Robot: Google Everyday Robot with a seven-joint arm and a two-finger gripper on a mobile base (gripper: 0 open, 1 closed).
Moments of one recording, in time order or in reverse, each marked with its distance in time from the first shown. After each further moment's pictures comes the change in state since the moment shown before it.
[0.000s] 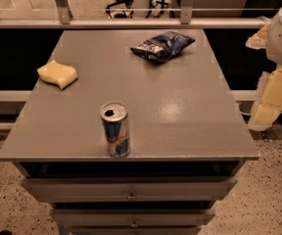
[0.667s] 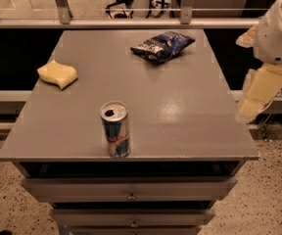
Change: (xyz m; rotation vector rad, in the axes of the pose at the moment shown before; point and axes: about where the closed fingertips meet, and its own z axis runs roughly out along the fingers) arm -0.013 -0.018 0.018 0.018 -0.047 -0.003
